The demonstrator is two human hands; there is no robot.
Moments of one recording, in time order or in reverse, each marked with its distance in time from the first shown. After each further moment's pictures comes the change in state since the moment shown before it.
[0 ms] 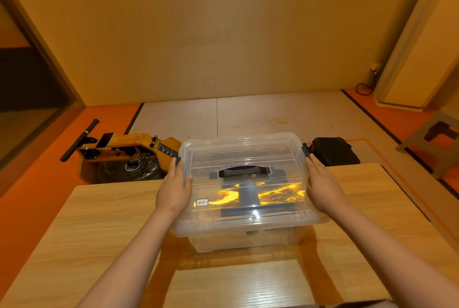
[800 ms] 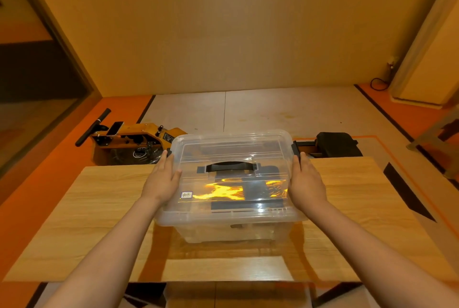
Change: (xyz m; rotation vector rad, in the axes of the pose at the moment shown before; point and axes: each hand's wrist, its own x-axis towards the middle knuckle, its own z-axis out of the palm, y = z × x) left_hand -0.039 0.015 0.001 0.129 -0.049 -0.046; right_hand -0.036 0.013 -0.006 -0.036 -0.019 0.016
